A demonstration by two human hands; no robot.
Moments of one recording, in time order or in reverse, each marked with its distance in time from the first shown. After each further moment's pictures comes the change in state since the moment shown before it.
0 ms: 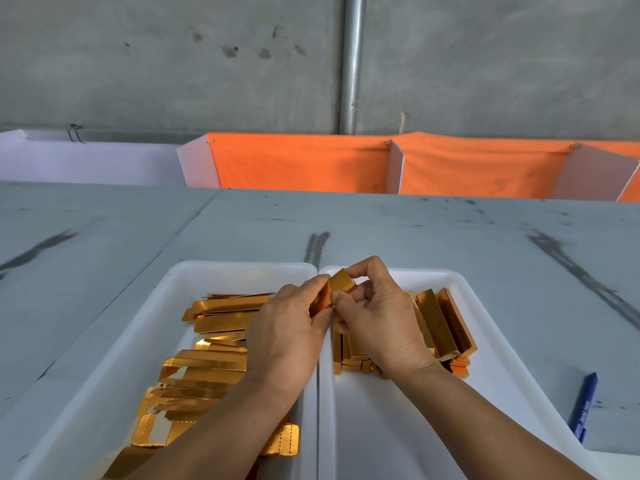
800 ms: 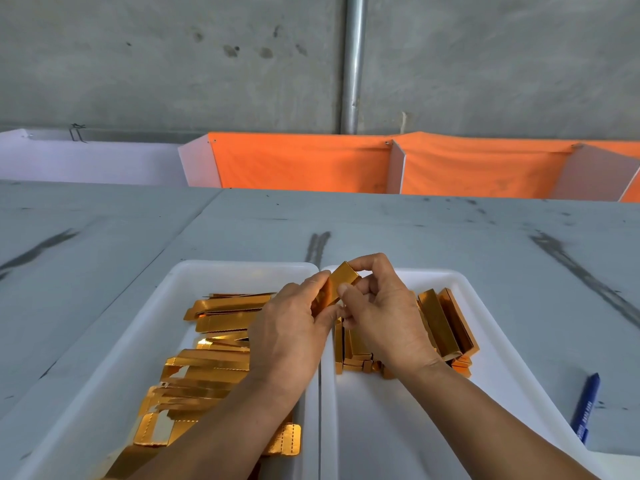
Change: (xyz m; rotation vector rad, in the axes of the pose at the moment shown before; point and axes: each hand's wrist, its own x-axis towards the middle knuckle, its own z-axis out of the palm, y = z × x) left_hand 0.000 0.005 -0.003 -0.028 0.012 -0.025; right_hand 0.003 -0.001 -0.003 0.017 0.007 -0.014
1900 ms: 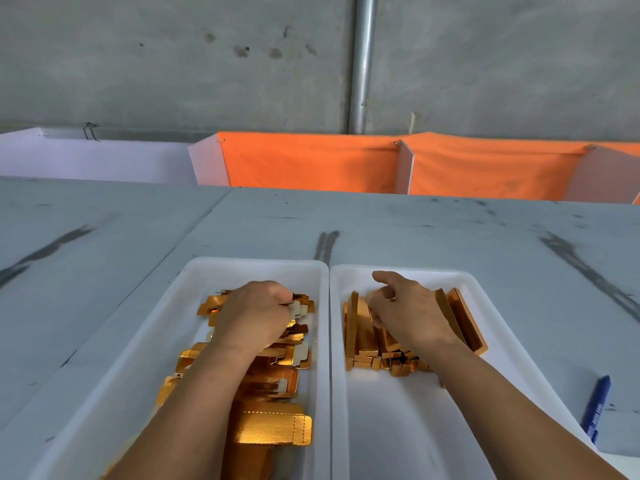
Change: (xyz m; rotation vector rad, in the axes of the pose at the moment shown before) left_hand 0.026 -0.042 -0.034 -0.045 -0.306 -0.348; right_hand 0.017 0.016 -0.022 -0.399 -0.088 0.267
